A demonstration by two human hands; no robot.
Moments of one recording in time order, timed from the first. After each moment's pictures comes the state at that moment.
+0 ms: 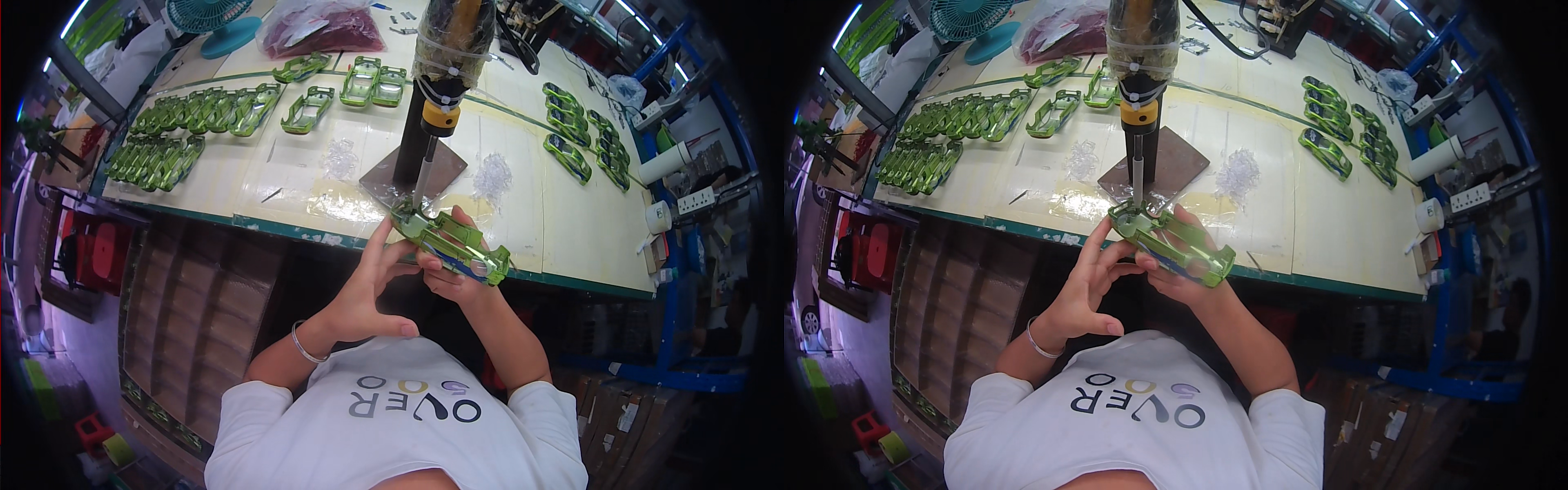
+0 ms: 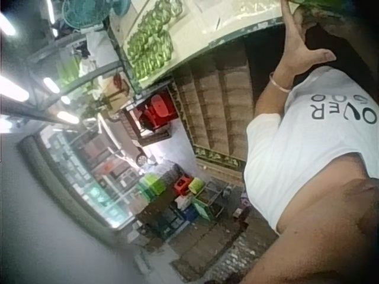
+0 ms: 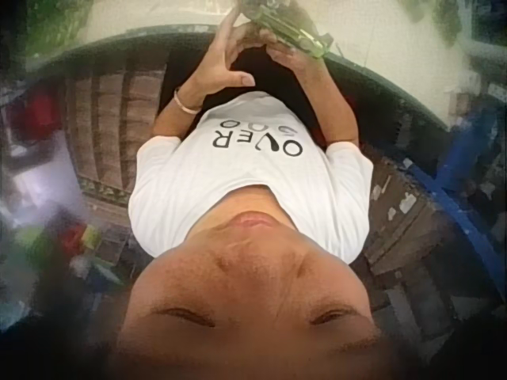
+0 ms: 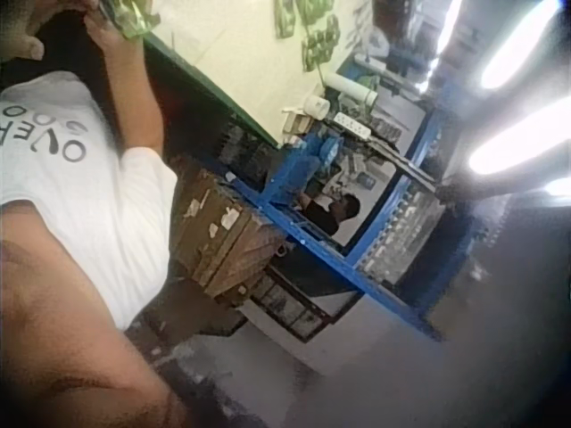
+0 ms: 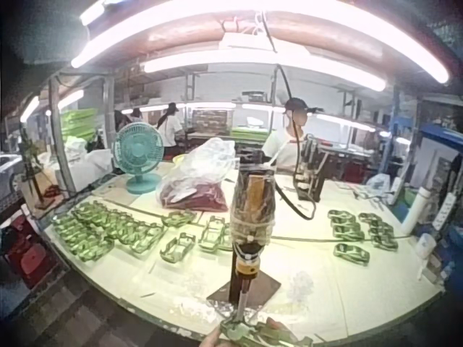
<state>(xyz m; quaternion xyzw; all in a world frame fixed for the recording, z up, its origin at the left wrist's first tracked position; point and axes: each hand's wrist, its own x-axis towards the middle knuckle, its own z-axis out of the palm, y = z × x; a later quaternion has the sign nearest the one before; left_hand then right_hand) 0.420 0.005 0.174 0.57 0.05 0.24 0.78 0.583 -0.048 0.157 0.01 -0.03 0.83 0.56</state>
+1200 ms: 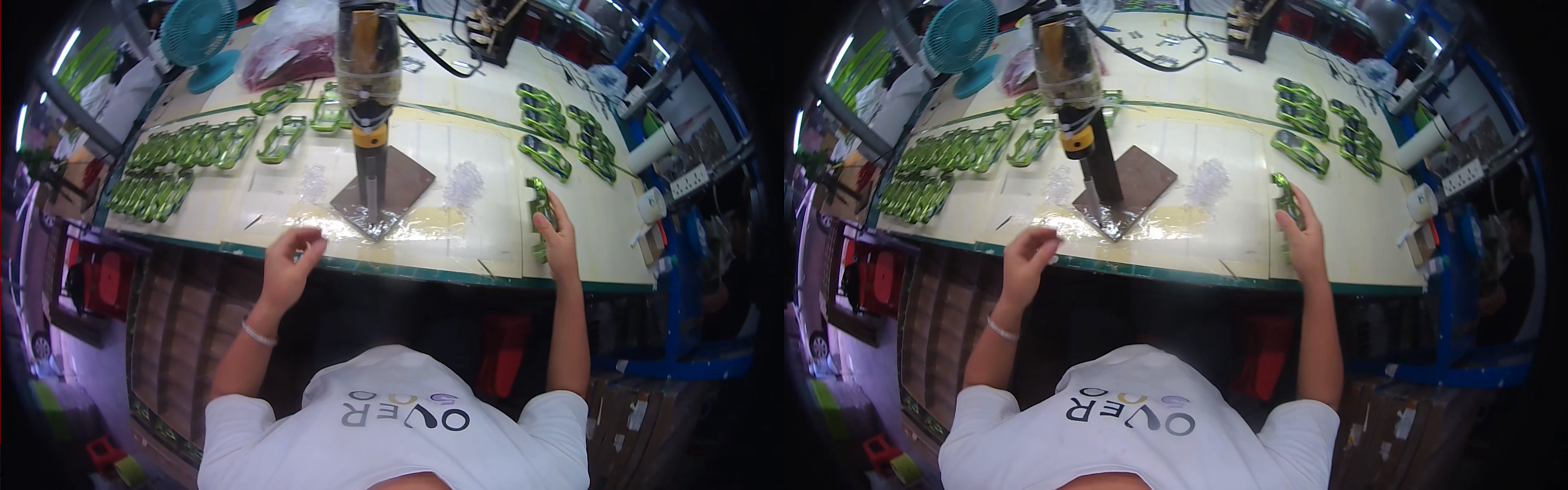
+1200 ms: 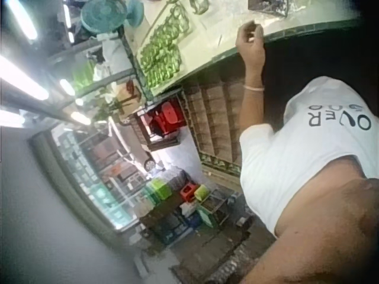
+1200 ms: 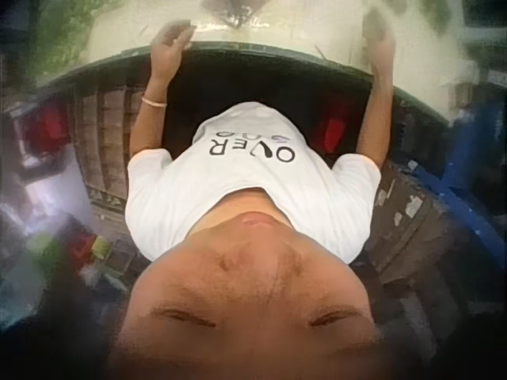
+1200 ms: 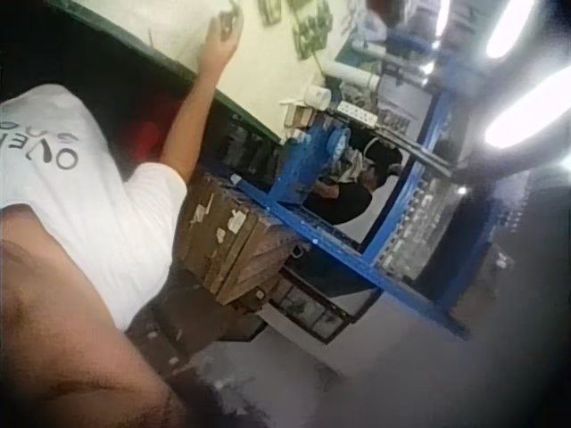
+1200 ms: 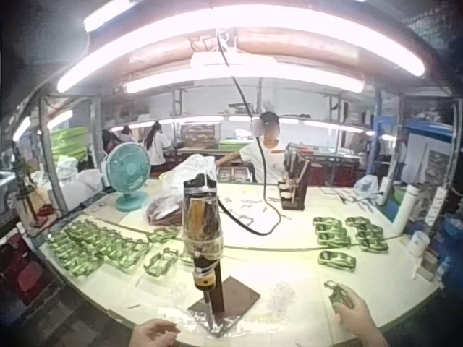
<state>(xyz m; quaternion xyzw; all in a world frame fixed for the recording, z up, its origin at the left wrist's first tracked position) 0.402 0.062 0.144 0.71 0.33 0.33 0.53 0.742 -0.134 0.166 -0.73 -0.37 0.14 0.56</state>
